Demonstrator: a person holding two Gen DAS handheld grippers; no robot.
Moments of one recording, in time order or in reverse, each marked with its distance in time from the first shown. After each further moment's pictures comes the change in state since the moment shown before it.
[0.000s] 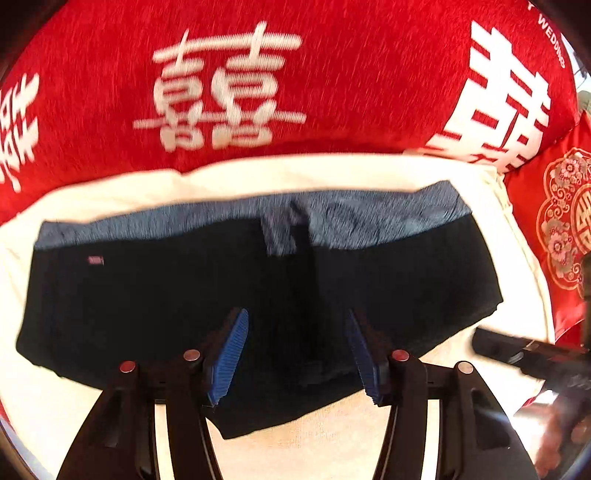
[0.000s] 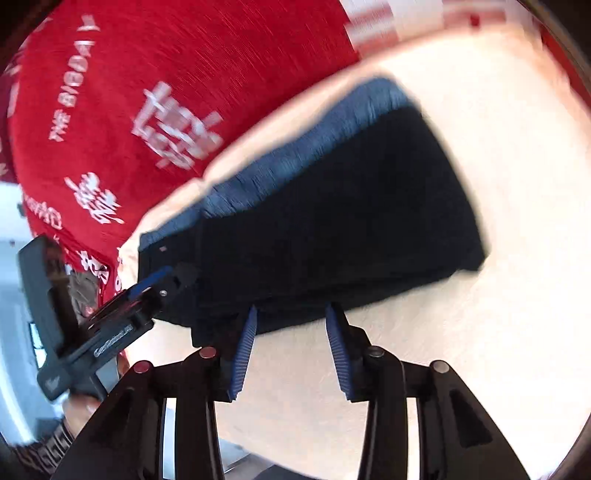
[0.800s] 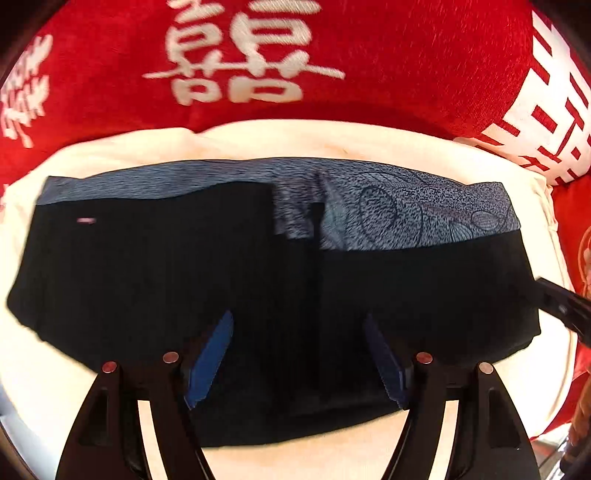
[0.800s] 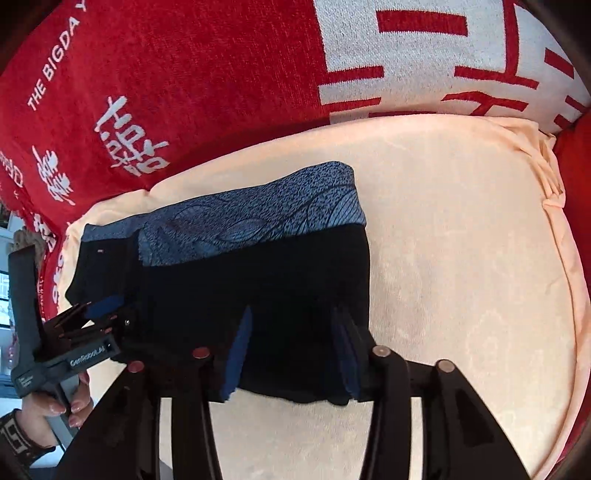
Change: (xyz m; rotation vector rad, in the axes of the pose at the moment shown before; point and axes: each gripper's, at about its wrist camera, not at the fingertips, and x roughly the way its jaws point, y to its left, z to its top) left arm 0.049 0.000 -0.013 -0.145 0.082 0.142; right arm -0.007 -0.038 0.050 -0.187 0.040 -0.200
